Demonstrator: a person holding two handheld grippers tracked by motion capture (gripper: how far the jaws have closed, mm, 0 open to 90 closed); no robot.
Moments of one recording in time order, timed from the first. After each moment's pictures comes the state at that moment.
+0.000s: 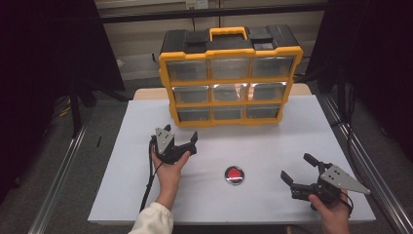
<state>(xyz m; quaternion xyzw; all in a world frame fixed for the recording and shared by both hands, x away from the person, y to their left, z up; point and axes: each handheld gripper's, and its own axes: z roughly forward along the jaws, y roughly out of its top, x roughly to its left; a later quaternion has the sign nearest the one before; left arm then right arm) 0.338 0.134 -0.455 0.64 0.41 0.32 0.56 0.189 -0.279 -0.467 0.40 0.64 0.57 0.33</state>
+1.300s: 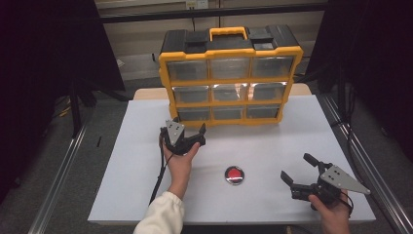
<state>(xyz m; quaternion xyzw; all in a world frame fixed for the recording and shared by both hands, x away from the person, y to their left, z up) 0.360 0.105 -0.452 0.63 0.41 0.34 0.56 0.189 -0.279 -0.467 0.40 0.64 0.57 0.33</state>
